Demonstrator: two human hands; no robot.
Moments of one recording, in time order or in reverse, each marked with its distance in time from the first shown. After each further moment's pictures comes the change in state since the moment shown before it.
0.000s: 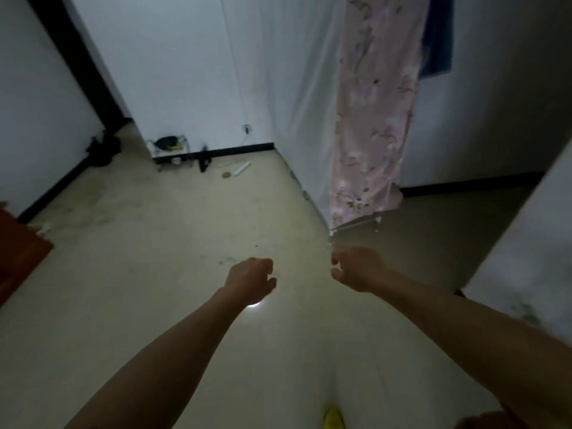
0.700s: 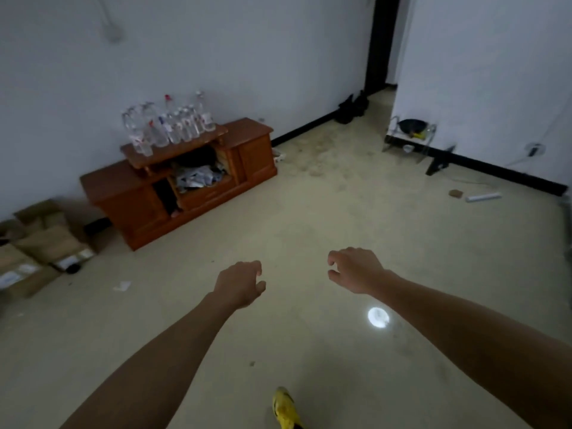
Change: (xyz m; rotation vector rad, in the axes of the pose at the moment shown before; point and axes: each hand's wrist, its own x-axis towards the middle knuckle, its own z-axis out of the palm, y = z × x) left_hand -0.026 -0.443 -0.023 -0.170 0.054 -0.993; right_hand 0.393 -0.463 0.037 -0.083 -0.094 -0.988
